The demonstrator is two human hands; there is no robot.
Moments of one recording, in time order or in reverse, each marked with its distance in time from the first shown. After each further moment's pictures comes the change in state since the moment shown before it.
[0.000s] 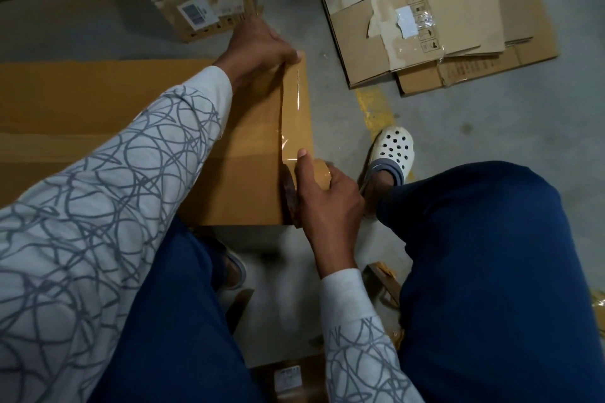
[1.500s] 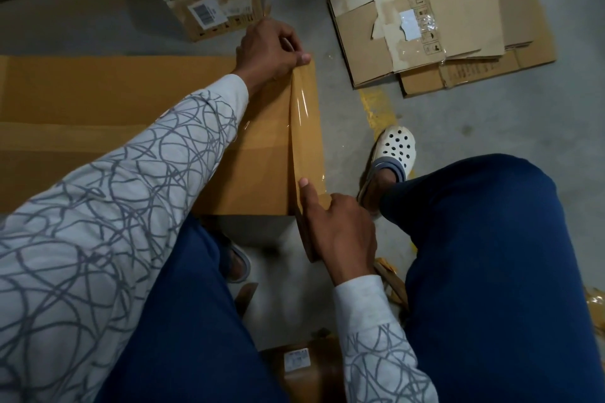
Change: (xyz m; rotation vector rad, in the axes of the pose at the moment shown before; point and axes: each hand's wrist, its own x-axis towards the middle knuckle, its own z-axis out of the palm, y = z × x) left_hand -0.014 -0.010 0.001 0.030 0.082 0.087; right_hand -0.025 0.014 -0.020 -0.449 -0.184 0.061
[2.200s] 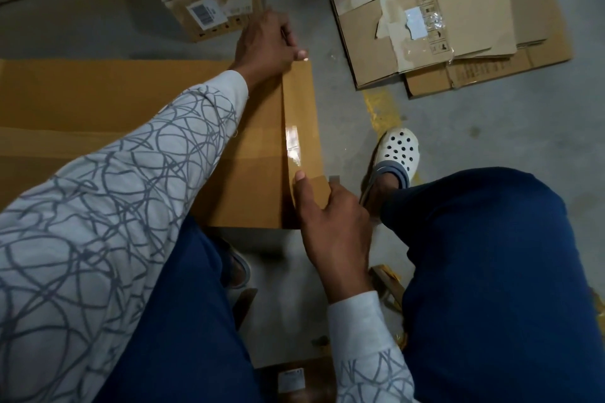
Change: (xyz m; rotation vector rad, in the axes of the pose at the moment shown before) left_hand 0.026 -0.002 0.011 0.122 0.055 0.047; right_hand 0.009 -0.012 -0.001 0.211 0.047 -0.101
